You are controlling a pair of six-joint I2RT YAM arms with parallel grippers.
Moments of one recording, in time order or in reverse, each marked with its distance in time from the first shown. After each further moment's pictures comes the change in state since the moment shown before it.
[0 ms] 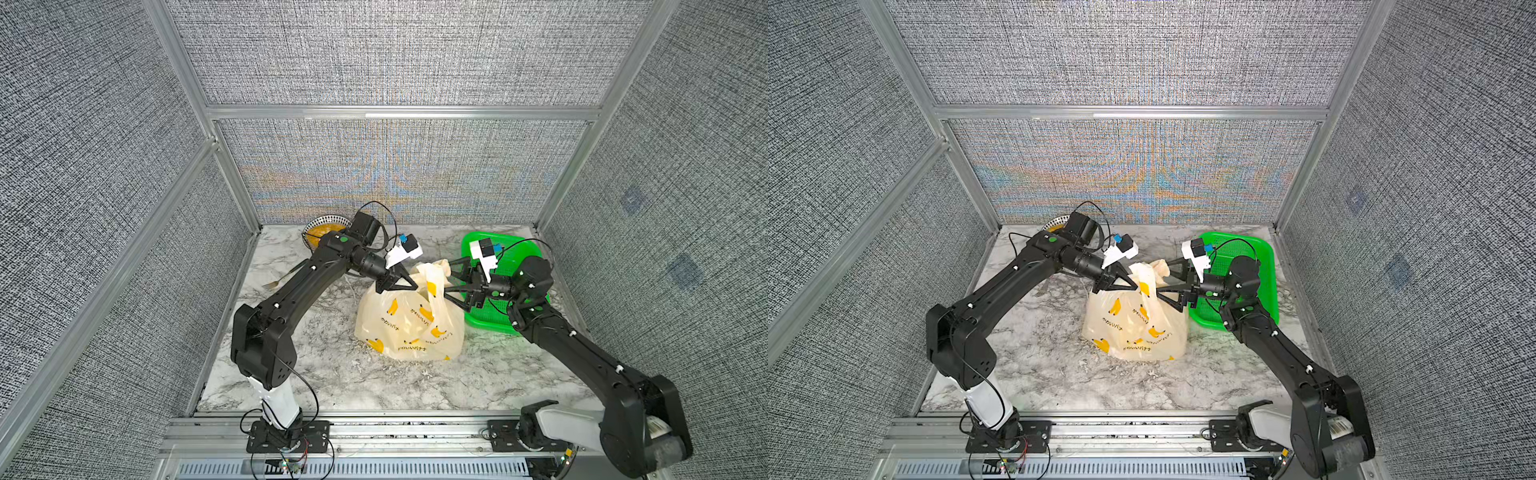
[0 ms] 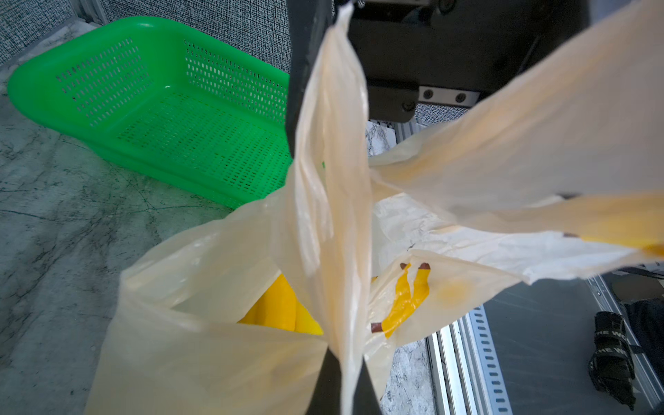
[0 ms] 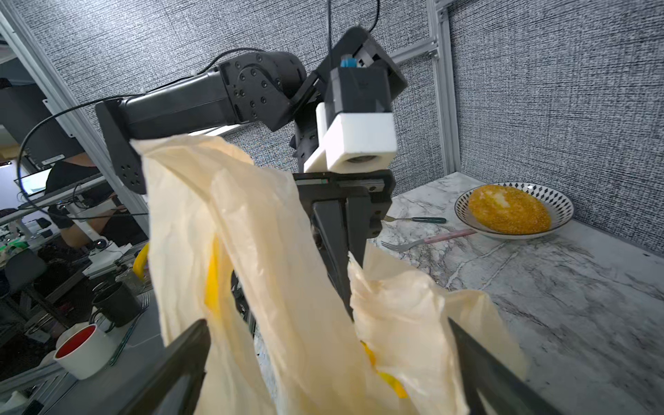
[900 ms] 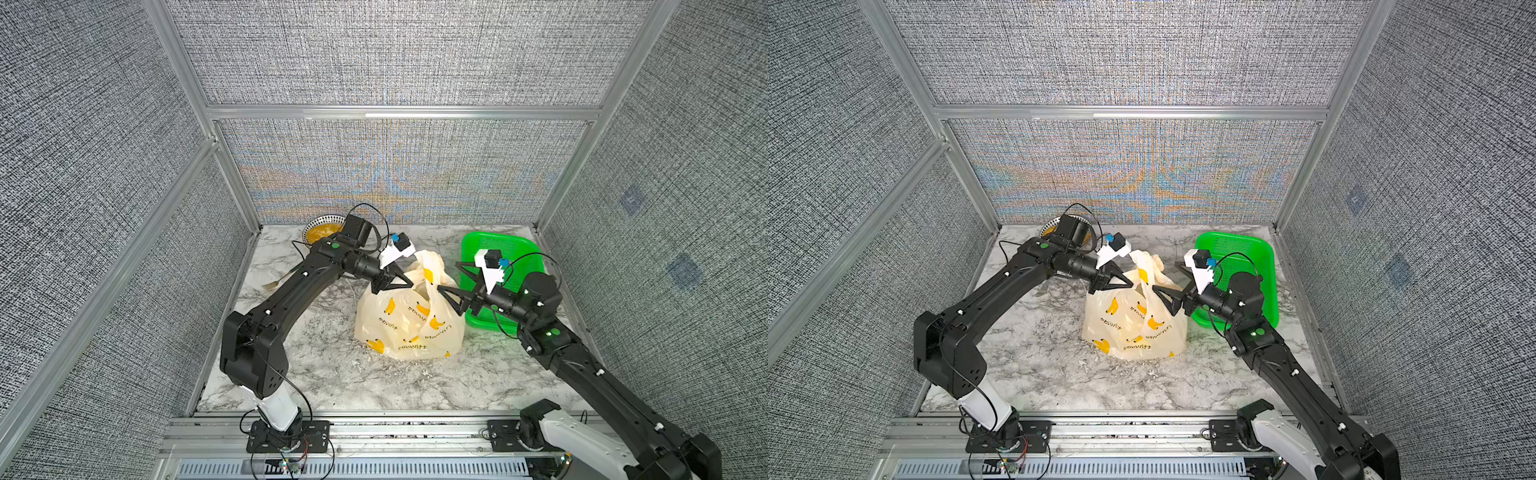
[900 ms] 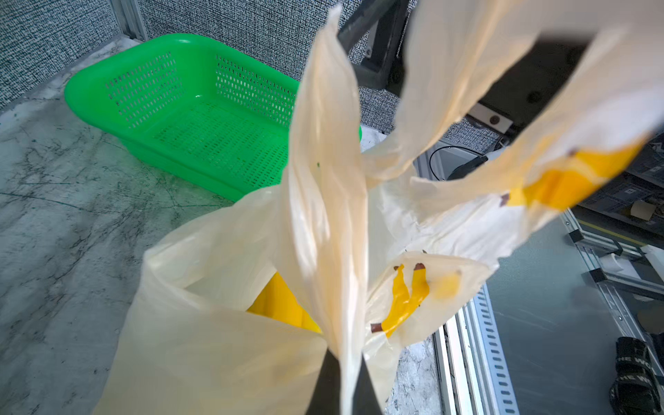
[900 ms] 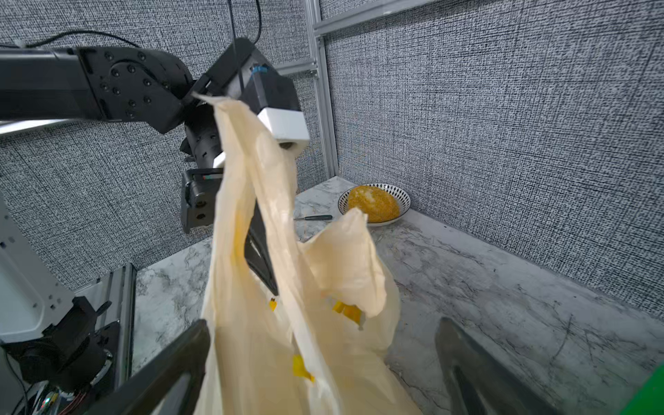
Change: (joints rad) left arm 0.031 -0.074 -0.114 0.138 -0.002 -0.083; right arm 0.076 -0.266 -0.056 -0.346 0.543 -0.248
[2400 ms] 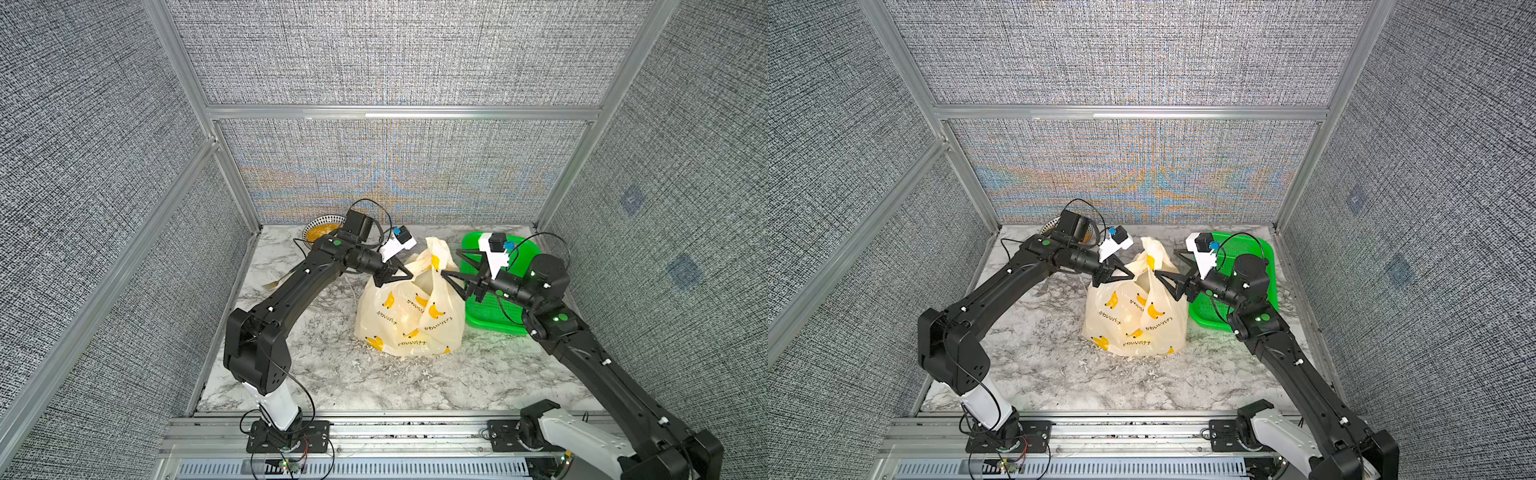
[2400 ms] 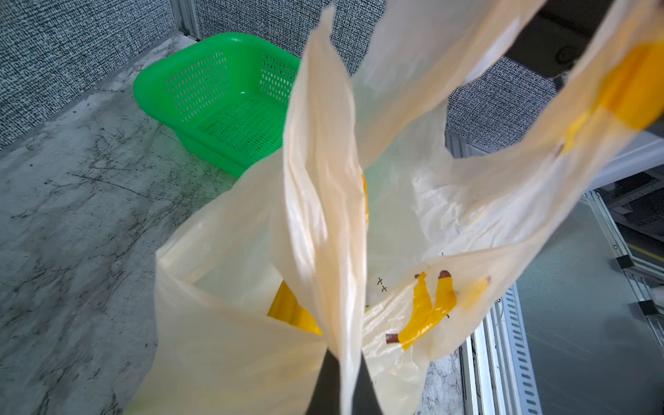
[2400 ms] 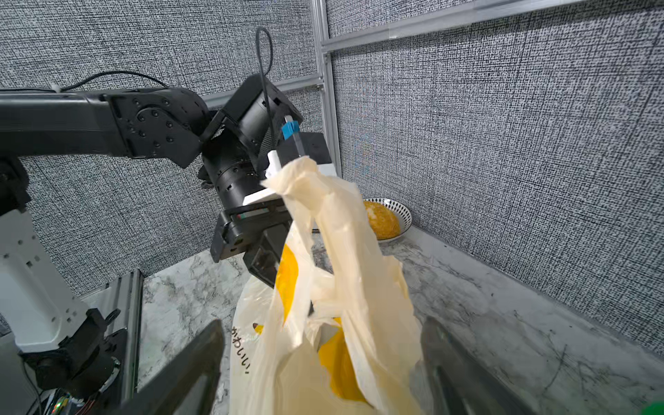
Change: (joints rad) left arm 0.001 0.028 0.035 0.063 -0.104 -0.094; right arm -0.002 0.058 0.171 -0.128 -0.035 -0.048
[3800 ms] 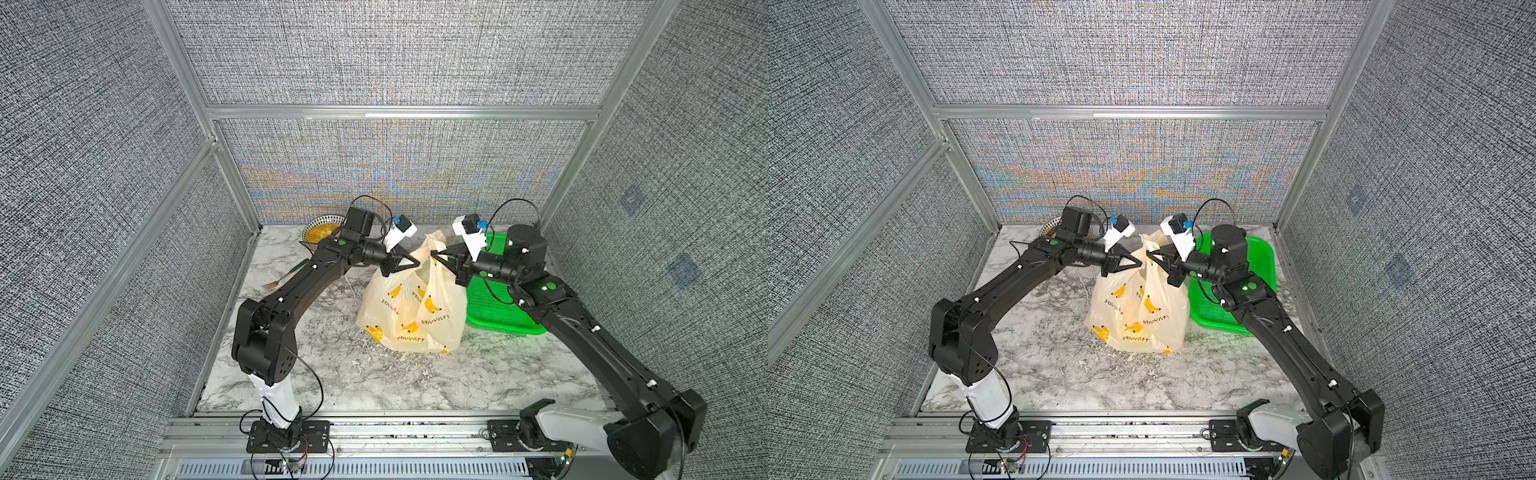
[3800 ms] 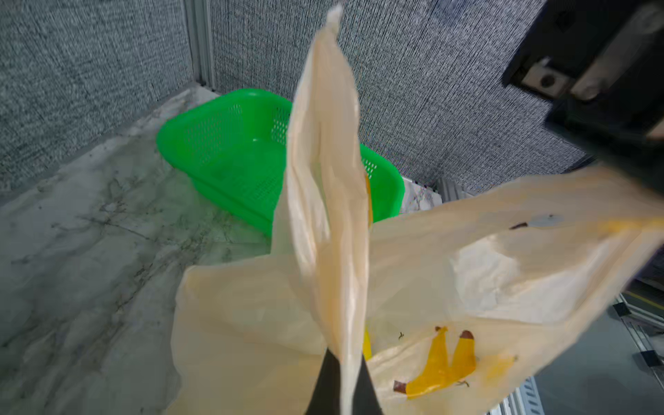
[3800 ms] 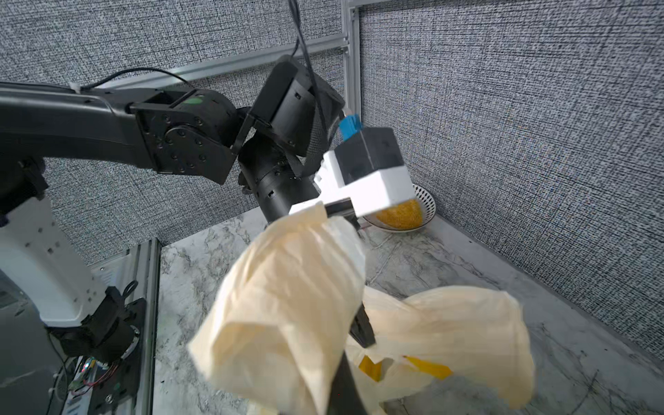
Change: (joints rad) left arm 0.015 0.060 -0.027 0.225 0.056 -0.154; right arm 0.078 0.215 0.316 -0.292 -0.014 -0.139
